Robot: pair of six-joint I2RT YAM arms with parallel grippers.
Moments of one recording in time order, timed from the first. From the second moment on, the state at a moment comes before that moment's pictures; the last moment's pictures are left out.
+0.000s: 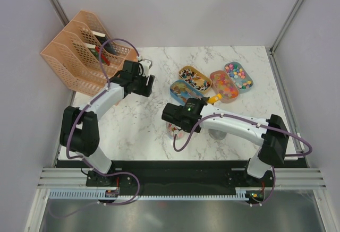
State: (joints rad) left arm -0.32 1.65 1.20 -0.38 0.07 0.07; right arm 1.11 1.66 1.48 -1.35 0.88 -0.92
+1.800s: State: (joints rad) left arm -0.30 1.65 1.23 -0.38 1.04 -0.12; right arm 0.93 1.80 1.86 -1.43 0.54 -0.58
